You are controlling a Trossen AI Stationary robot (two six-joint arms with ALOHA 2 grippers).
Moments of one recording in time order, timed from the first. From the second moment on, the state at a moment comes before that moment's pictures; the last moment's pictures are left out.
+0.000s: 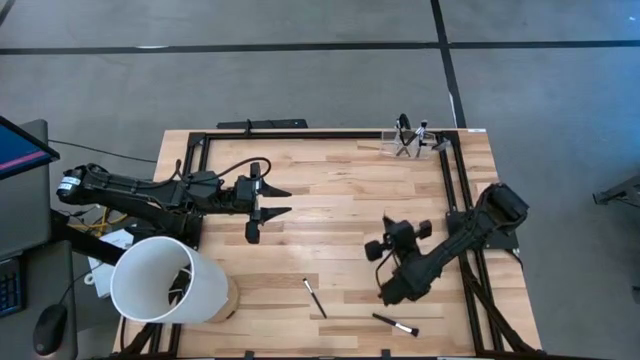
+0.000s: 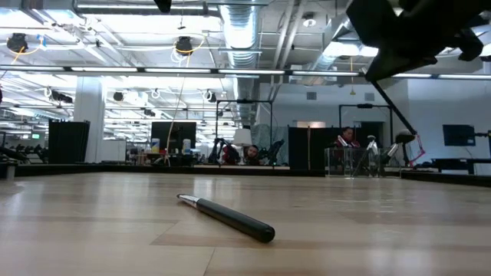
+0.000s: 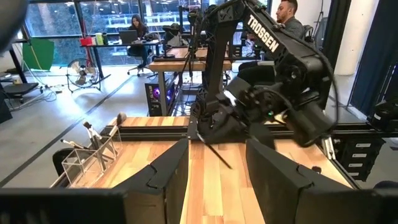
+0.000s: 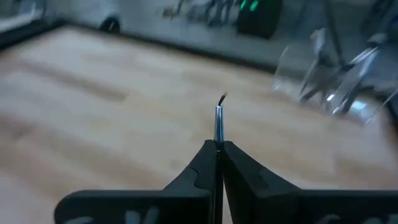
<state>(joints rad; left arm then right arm) -0.15 0.98 0.74 0.20 -0.16 0.07 0.63 1.82 1.22 -1.53 1.06 2.11</state>
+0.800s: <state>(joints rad) -0.10 0.98 0.74 0.20 -0.16 0.07 0.15 1.32 0.96 -1.45 1.42 1.72</state>
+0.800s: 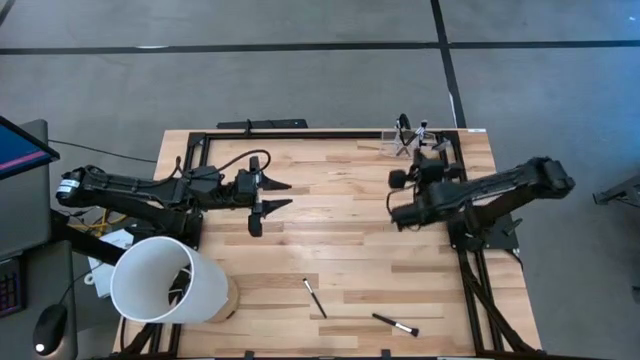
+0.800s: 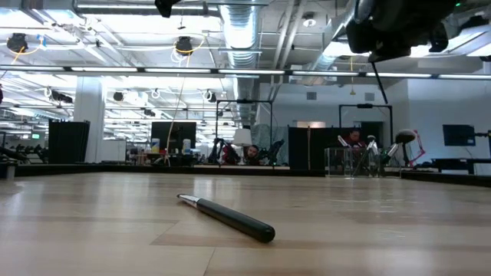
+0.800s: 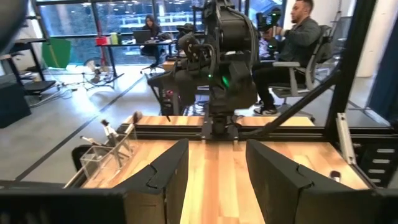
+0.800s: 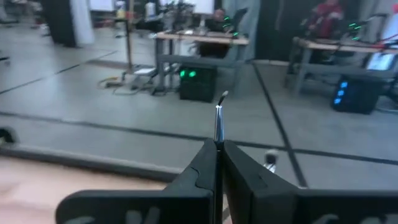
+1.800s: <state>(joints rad) -0.02 1.02 0.70 0.18 -0.17 0.08 -0.61 1.19 0.75 0.04 0.66 0.15</state>
